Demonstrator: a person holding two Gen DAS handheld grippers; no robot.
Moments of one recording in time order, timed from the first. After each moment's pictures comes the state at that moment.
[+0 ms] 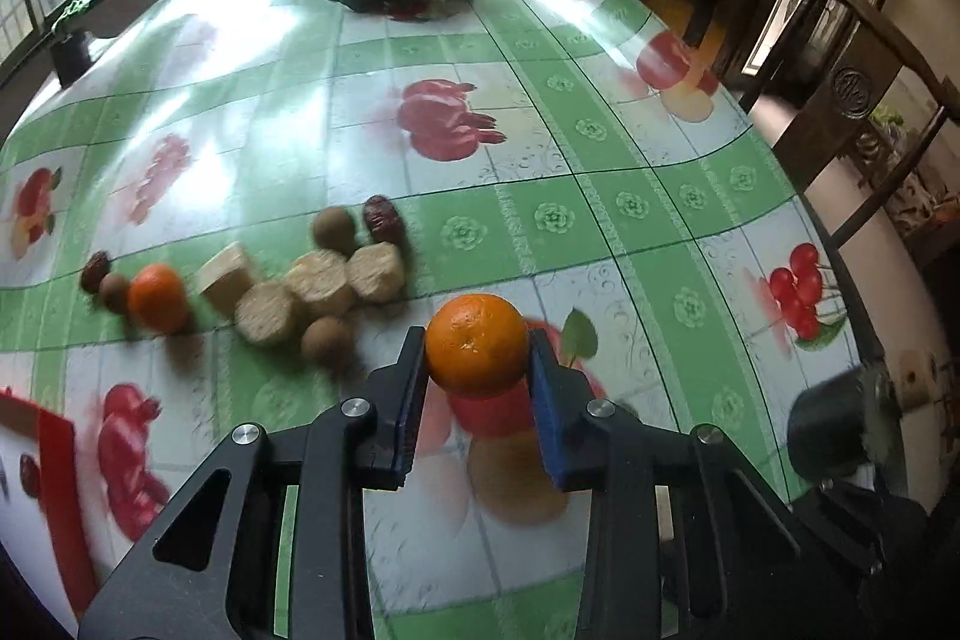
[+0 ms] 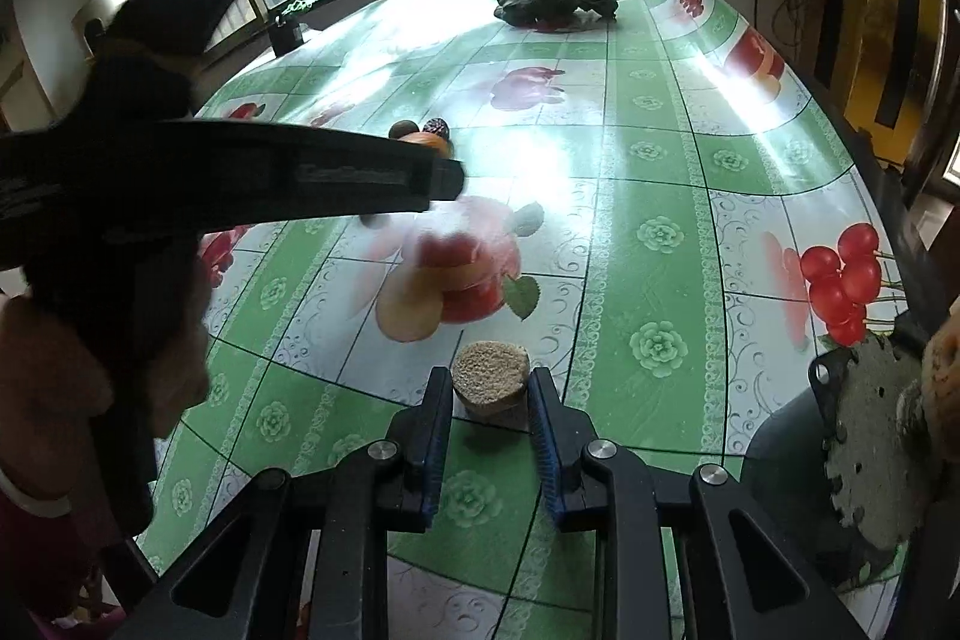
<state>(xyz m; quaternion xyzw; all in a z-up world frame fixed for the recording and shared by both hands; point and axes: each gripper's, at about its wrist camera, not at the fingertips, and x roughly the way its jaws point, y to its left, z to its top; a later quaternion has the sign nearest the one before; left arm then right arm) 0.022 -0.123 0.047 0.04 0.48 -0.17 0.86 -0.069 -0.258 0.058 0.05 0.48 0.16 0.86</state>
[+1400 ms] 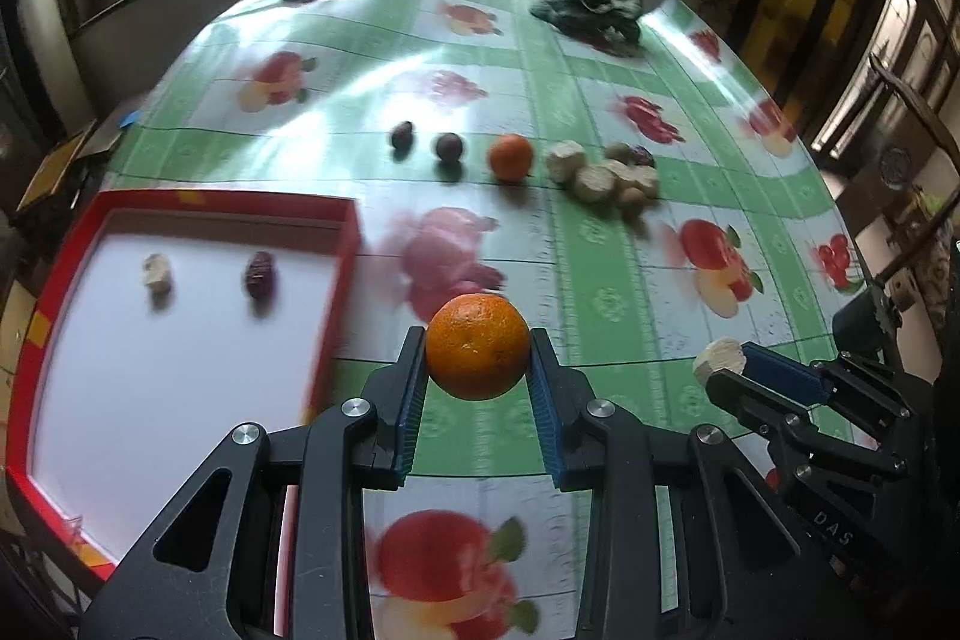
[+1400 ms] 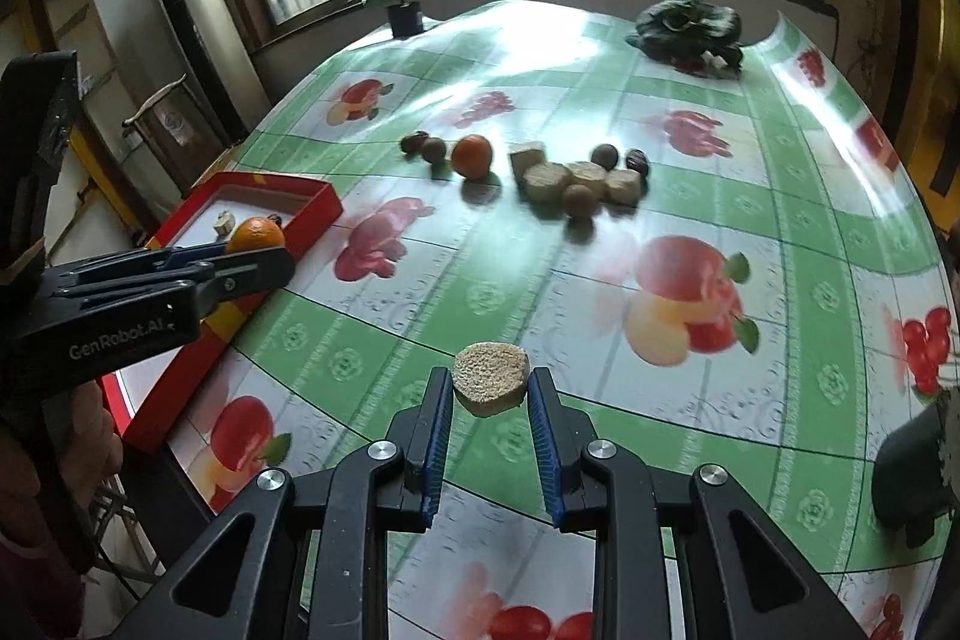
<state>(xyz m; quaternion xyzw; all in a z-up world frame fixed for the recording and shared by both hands) -0.084 0.055 0.080 -0.02 0.45 -0.06 0.89 -0.095 -0.153 0.093 0.01 0.46 0.24 0.86</state>
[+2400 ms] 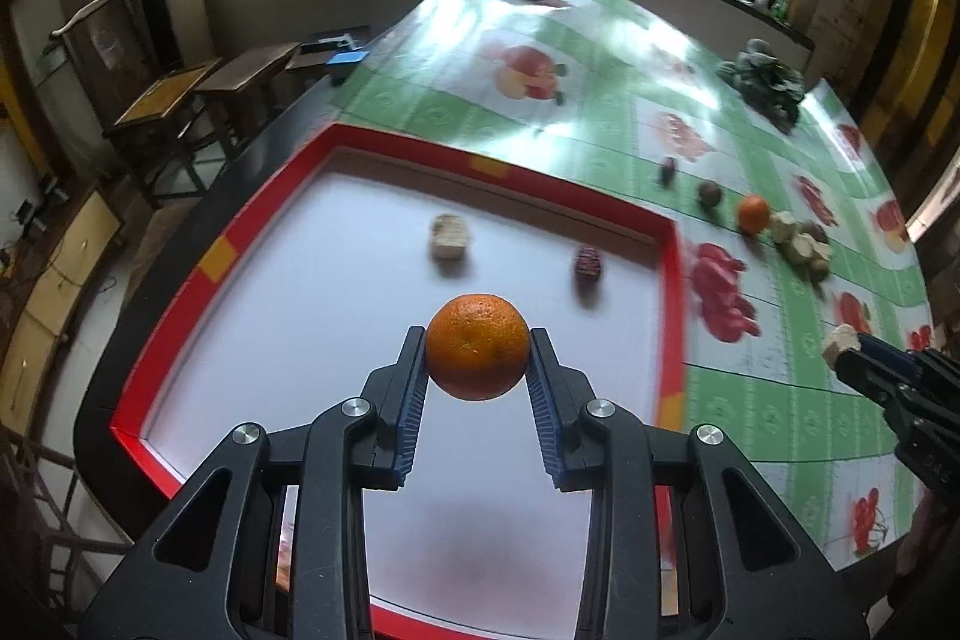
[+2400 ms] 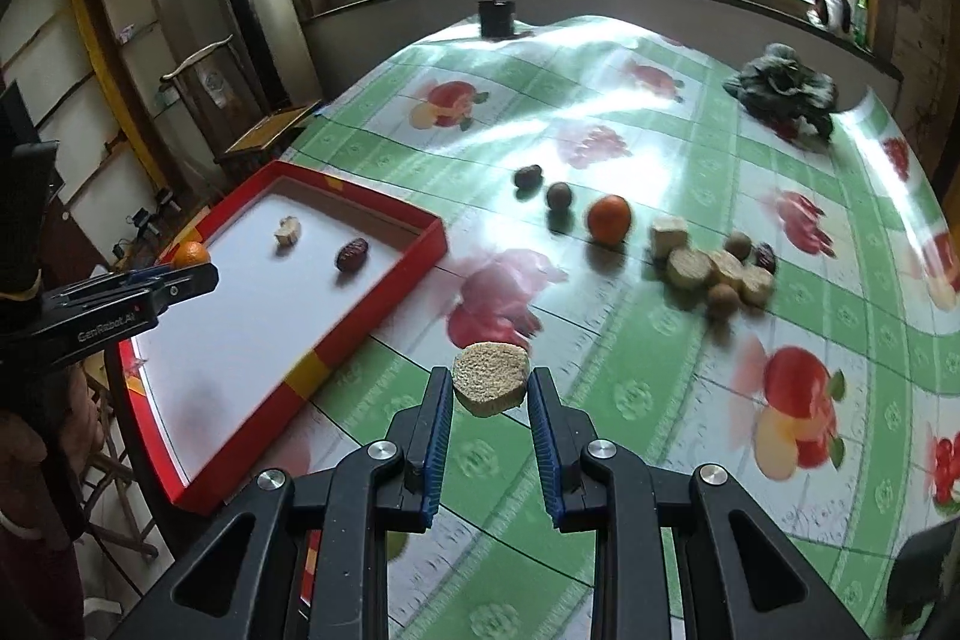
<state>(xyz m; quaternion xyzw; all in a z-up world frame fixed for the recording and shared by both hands) -0.108 0.211 0.075 -0.07 0.44 0.08 0.89 -0.075 -0.061 0.119 -0.04 0.45 0.29 0.84</state>
